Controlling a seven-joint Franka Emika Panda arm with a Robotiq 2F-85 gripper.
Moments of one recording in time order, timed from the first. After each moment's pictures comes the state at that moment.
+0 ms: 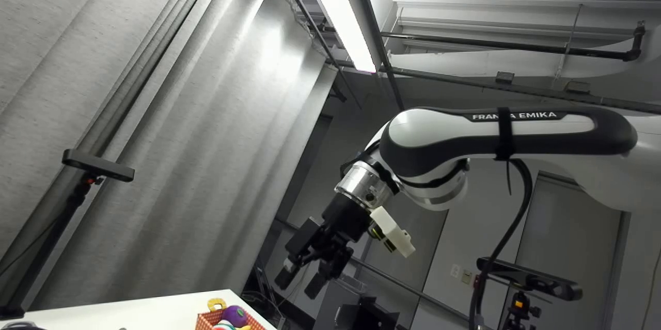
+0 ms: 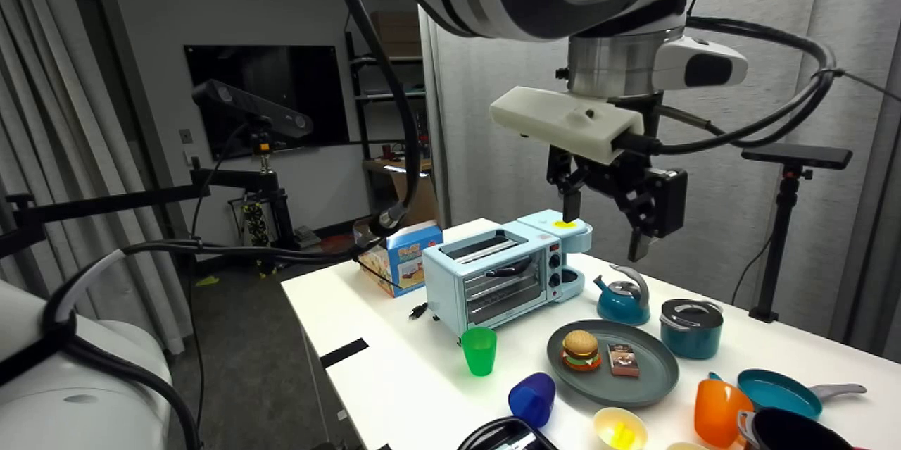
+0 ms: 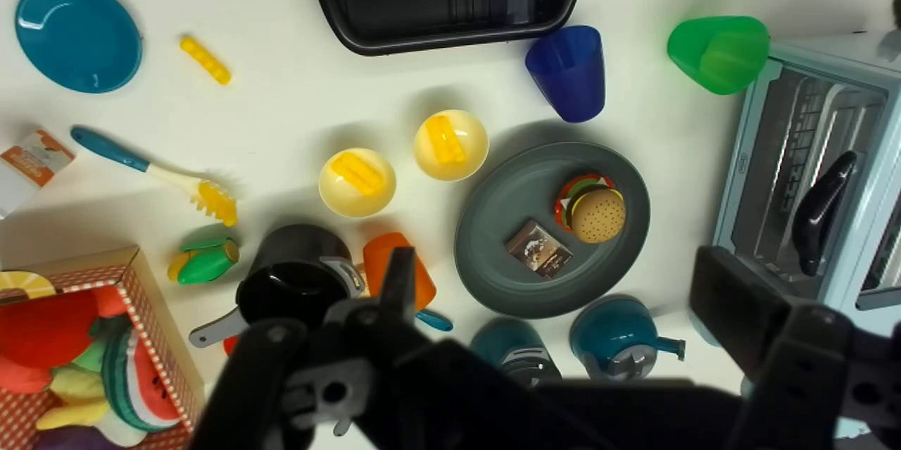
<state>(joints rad) -0.03 -0.41 -0.15 -2.30 0.15 2.05 -0.10</state>
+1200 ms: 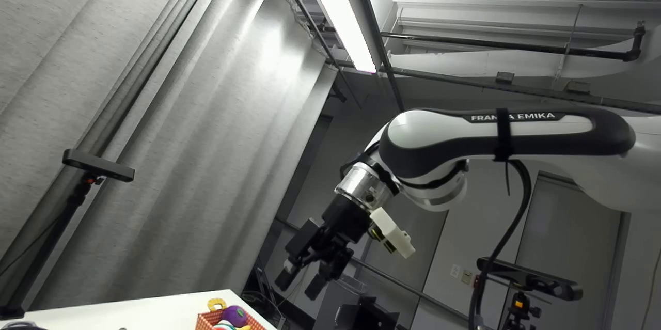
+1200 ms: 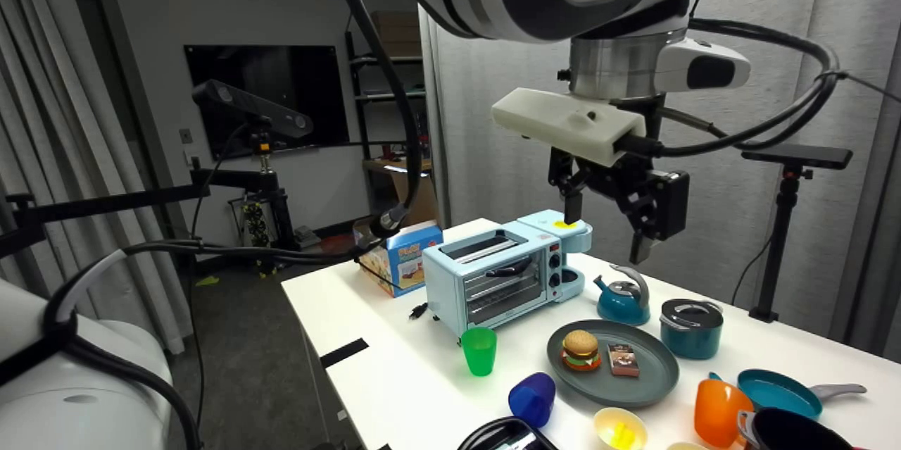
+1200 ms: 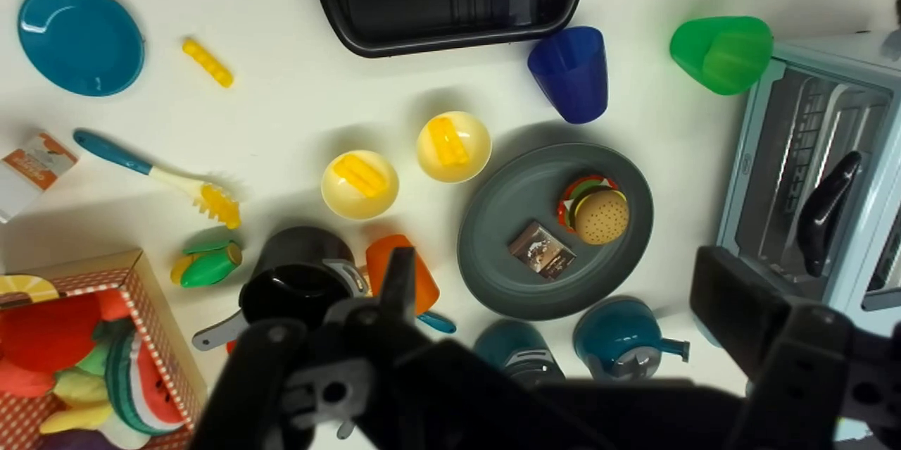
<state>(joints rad) -0.03 -0.41 -0.15 -2.30 0.15 2.05 -0.10</state>
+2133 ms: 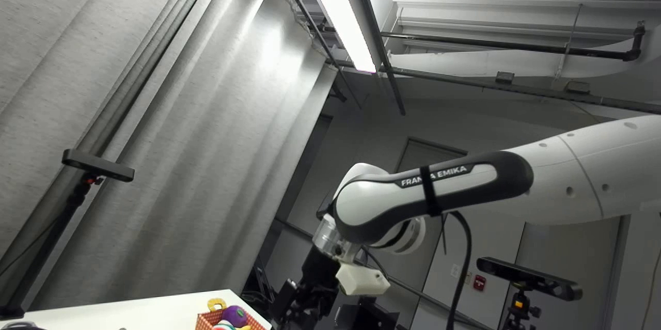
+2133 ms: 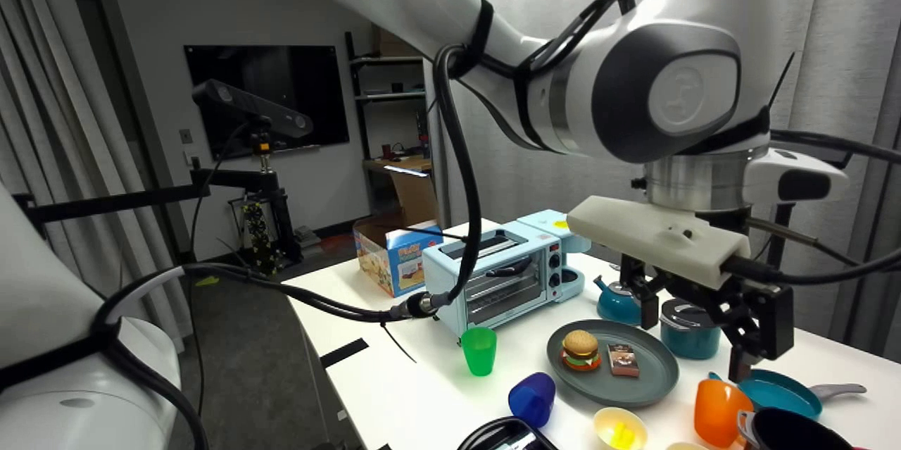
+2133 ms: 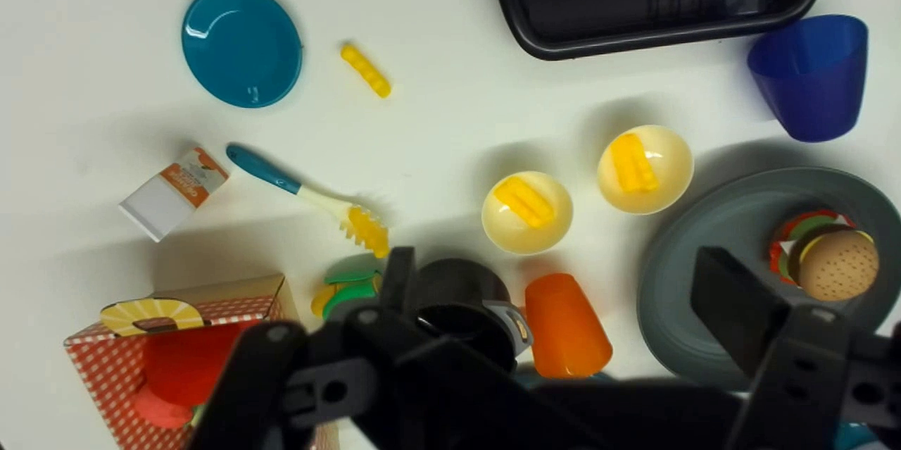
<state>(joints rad) -0.13 -0.18 -0.15 -2.32 -0.03 2.24 -0.09</state>
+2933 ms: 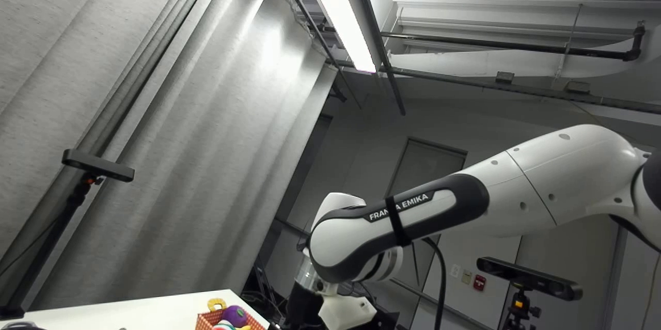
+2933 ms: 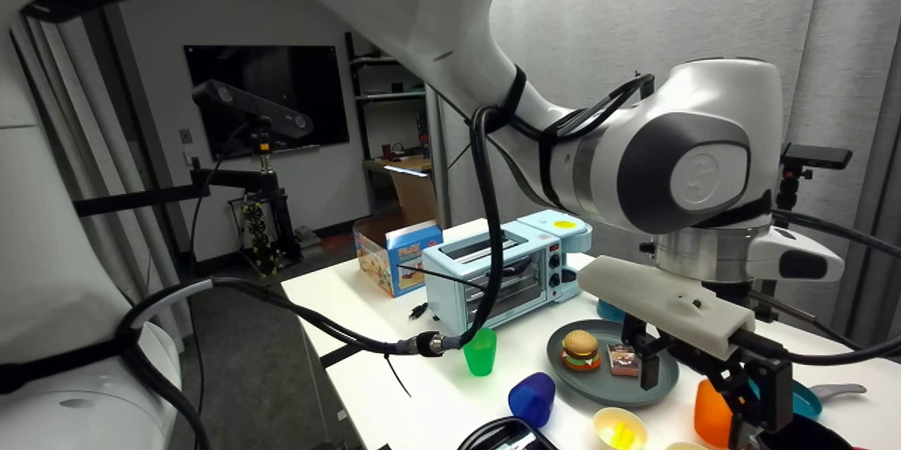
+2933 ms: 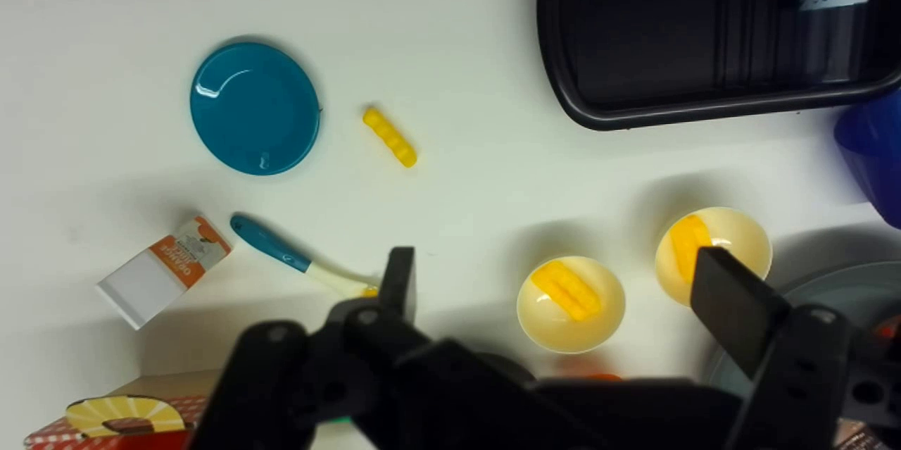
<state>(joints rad) -0.13 -0.04 -0.15 -2.32 -0.08 2.28 -0.08</state>
